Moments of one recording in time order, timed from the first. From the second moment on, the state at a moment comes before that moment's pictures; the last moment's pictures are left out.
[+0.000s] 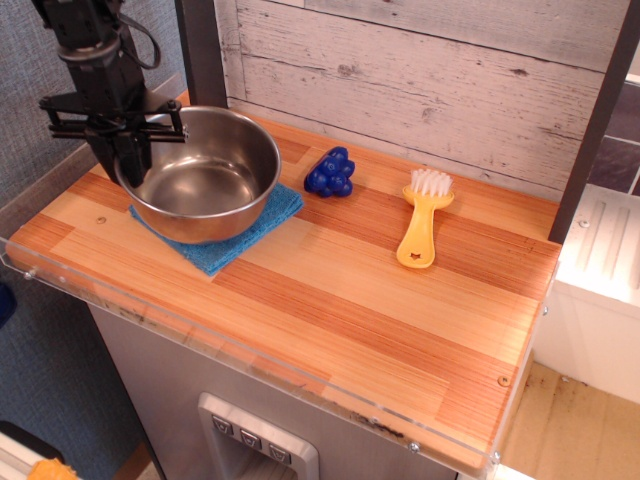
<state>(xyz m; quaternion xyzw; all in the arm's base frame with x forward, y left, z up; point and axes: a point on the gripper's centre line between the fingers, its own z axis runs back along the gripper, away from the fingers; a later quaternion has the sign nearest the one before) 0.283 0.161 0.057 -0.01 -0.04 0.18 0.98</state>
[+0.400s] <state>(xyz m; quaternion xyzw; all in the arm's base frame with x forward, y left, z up) 0.295 0.158 0.045 0.00 -0.04 0.18 0.98</state>
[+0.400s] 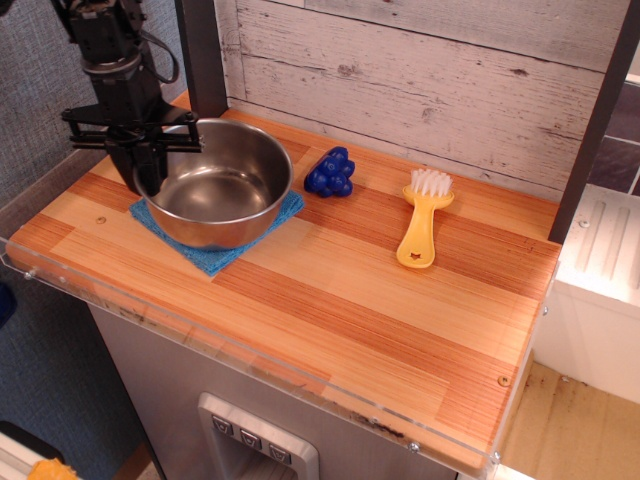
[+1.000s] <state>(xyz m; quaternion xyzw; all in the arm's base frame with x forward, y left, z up) 0.295 0.153 0.059 0.03 -0.04 0.15 0.99</state>
